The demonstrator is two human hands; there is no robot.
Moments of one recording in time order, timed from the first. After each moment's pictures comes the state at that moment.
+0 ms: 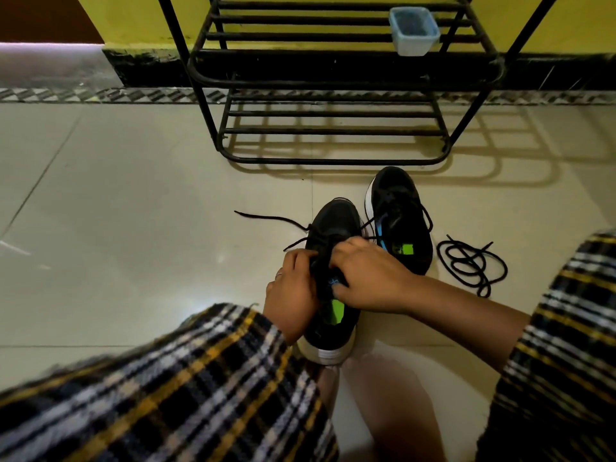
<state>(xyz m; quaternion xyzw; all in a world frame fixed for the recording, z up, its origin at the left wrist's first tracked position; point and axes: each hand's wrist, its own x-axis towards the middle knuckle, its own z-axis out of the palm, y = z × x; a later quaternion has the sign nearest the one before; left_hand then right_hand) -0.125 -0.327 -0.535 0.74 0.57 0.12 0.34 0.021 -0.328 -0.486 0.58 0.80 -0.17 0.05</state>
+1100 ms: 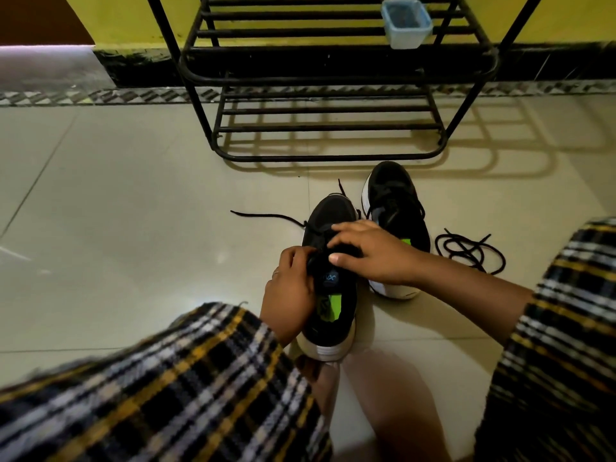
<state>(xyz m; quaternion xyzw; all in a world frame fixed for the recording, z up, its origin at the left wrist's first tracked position) -0.129 -0.324 -0.555 0.75 0.55 0.18 0.32 0.046 -0.314 -0.489 0.60 0.74 -0.29 -0.05</state>
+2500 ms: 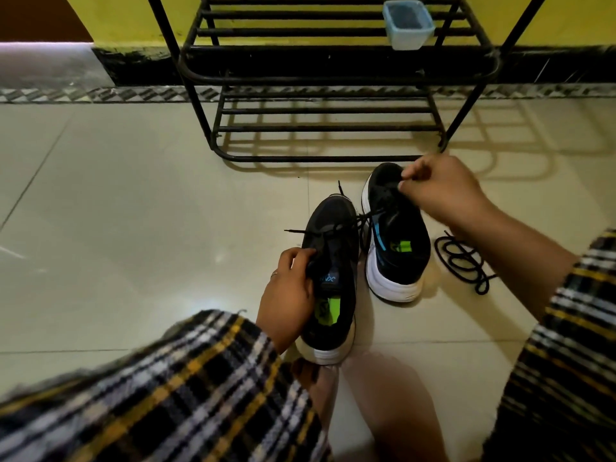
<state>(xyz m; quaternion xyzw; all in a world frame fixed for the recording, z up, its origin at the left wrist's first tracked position) -0.132 -0.325 -0.557 0.76 0.54 0.19 0.32 0.088 -0.295 -0.424 0.81 0.47 -0.23 -0.25</state>
